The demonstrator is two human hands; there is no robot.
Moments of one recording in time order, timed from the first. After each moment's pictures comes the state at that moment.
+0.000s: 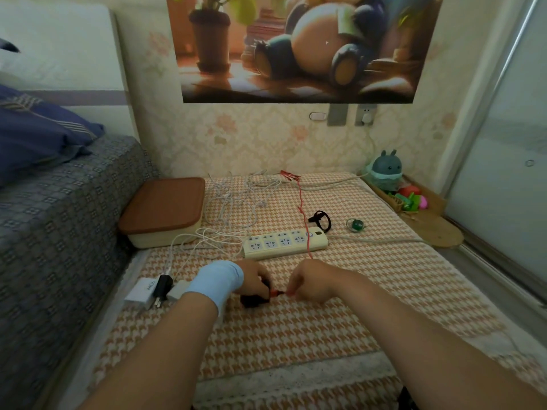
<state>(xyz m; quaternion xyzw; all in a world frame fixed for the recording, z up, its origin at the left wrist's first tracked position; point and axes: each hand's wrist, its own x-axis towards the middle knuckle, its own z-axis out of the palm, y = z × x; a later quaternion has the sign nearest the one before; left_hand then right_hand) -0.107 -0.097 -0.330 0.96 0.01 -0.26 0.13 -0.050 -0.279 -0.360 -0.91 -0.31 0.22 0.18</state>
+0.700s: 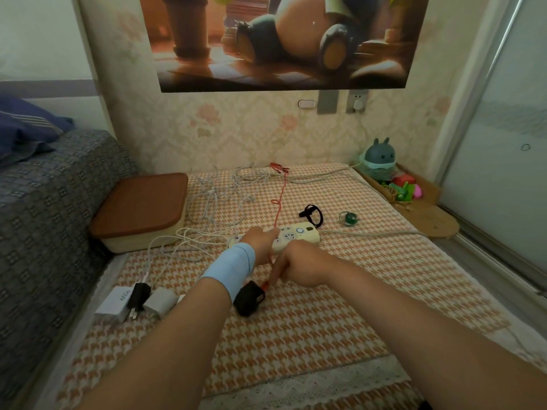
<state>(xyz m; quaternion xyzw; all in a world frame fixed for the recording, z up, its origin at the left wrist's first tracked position) -0.034 -0.131 -0.343 0.82 0.18 -0.05 0.54 -0.031 -0.272 -0.347 -0.89 -0.35 0.16 0.23</state>
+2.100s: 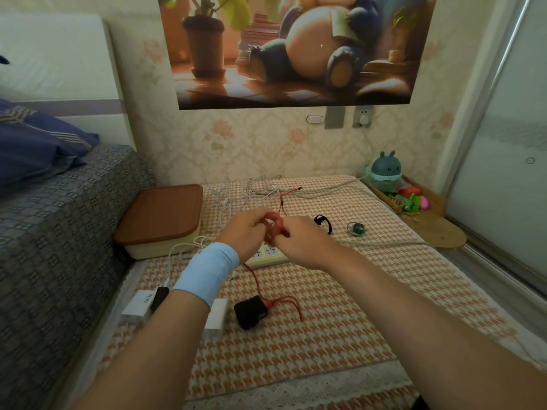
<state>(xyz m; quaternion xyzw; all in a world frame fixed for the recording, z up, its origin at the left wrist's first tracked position) -0.090 -0.091 -0.284 0.90 -0.01 0.13 0.41 -0.058 -0.246 -0.282 -0.88 -0.34 0.01 0.33</state>
